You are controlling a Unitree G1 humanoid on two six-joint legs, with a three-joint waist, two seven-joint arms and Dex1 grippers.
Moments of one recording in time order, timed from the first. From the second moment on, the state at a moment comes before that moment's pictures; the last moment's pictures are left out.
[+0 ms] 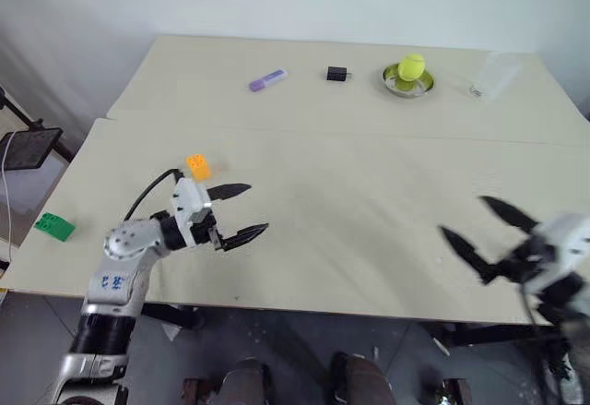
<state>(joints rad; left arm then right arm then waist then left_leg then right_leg) -0.38 0.52 0.01 0.02 -0.40 0.08 -1.00 0.31 -0.60 -0.65 -0.46 0.61 0.20 0.70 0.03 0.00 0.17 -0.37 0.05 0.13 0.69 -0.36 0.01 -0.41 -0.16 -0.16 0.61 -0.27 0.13</state>
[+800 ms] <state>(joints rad) -0.48 0.37 -0.16 0.13 -0.33 0.05 -1.09 0.17 -0.67 -0.77 -0.47 0.73 0.86 0.10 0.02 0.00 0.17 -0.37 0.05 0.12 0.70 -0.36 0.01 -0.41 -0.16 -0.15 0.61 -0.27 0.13</state>
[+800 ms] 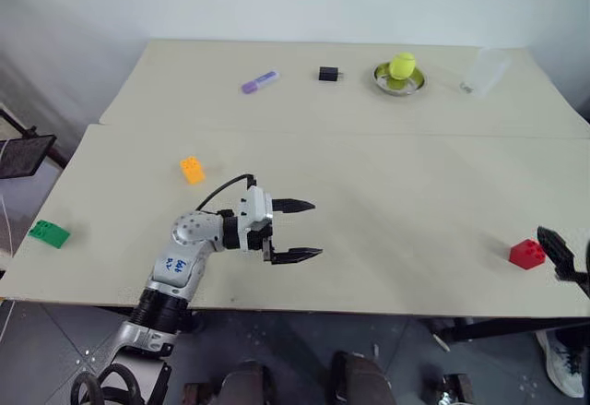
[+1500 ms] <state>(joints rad) -0.46 0.38 -0.15 0.12 -0.31 0.03 -1.05 0.05 -0.55 -0.64 -0.38 0.58 1.02 0.00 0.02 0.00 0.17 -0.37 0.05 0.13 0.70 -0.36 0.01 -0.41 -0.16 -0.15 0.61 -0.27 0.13</state>
